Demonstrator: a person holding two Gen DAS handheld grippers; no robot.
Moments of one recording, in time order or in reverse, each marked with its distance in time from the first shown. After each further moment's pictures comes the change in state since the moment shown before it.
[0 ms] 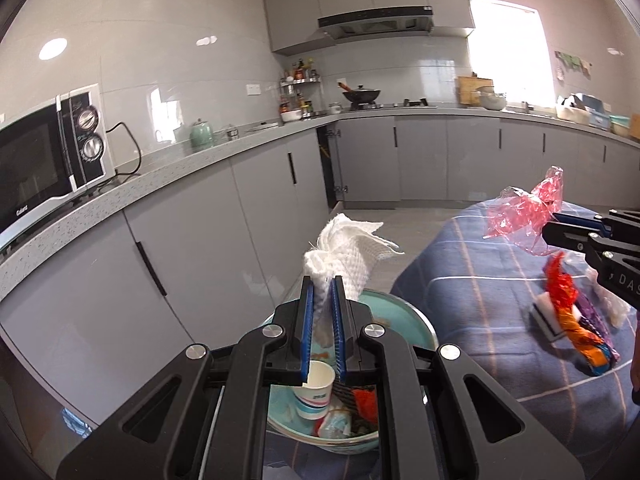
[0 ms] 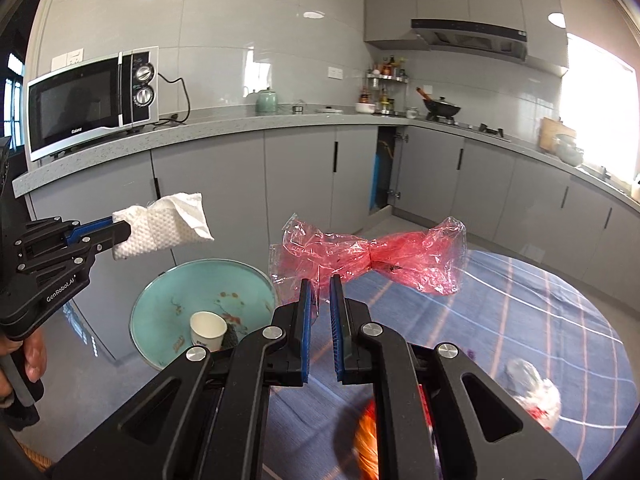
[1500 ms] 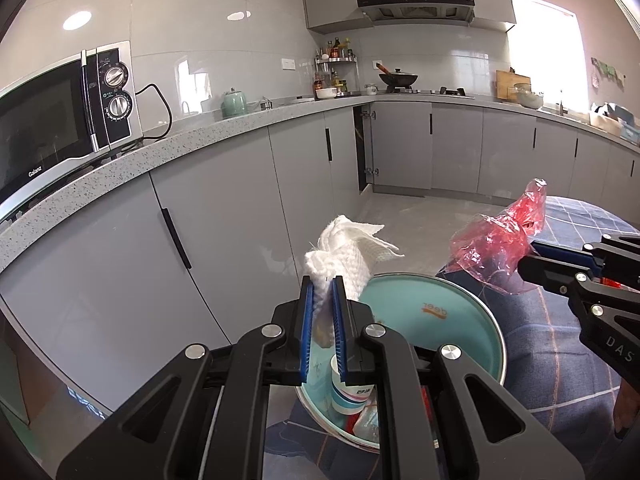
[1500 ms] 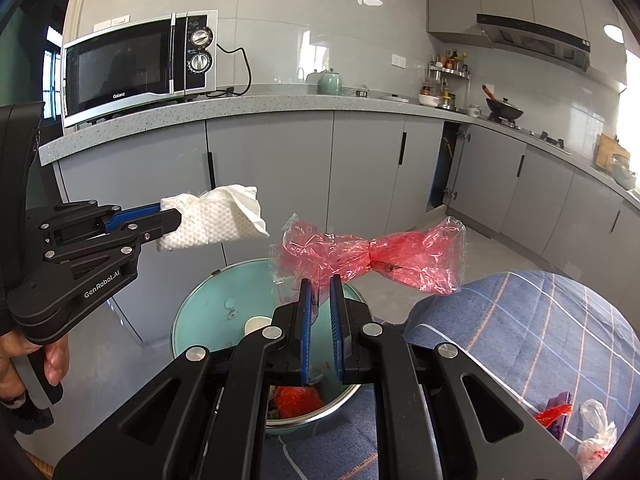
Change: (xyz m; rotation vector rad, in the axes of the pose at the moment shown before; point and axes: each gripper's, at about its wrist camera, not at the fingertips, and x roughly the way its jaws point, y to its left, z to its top) left arm 0.032 0.046 -0.012 -0.076 0.071 0.079; right arm 0.063 0.072 0.015 -0.104 0.055 0.163
